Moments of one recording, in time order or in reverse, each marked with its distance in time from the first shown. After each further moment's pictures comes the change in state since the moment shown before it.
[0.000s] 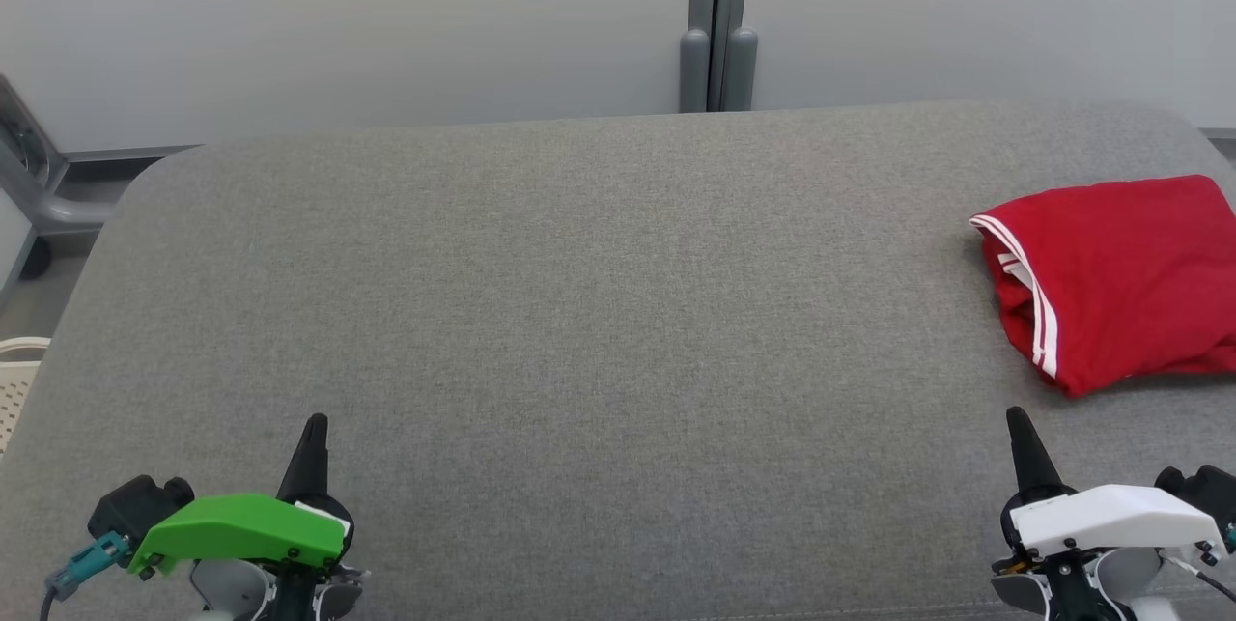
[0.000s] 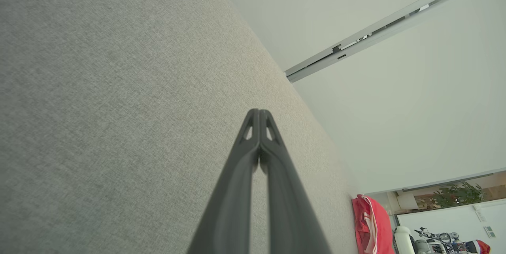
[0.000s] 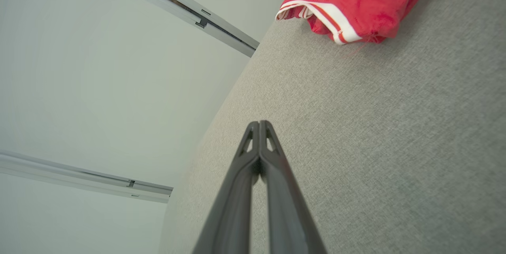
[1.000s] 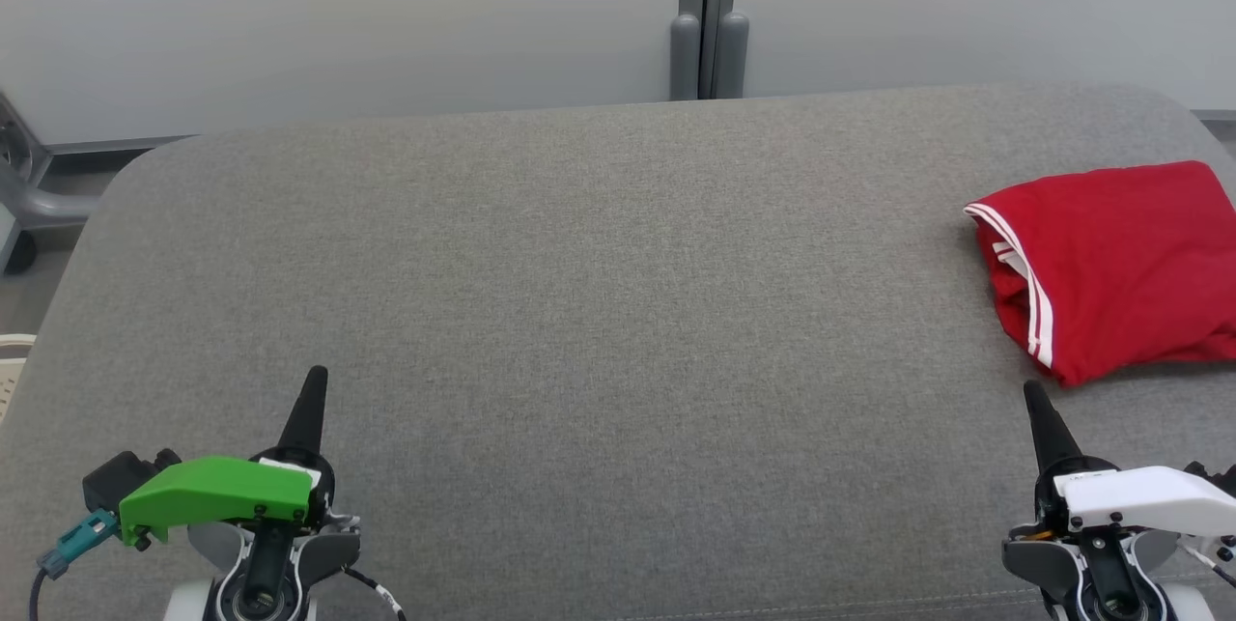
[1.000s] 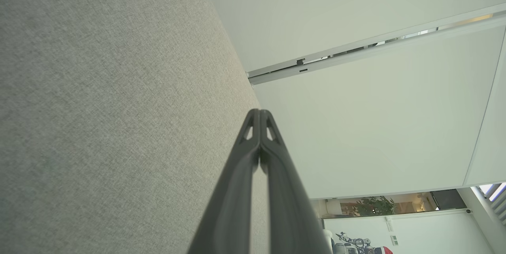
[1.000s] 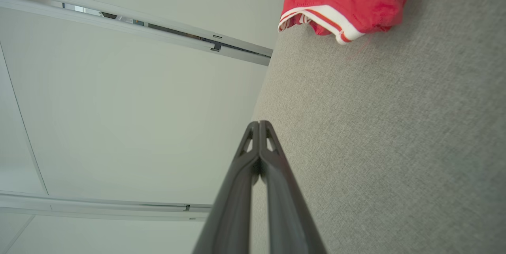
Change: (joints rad) left arm -0.080 -0.041 0.071 0.041 -0.217 -0.062 0.066; right arm -0.027 -0.002 -0.036 -0.028 0.268 0.000 0.044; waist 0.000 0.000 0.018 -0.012
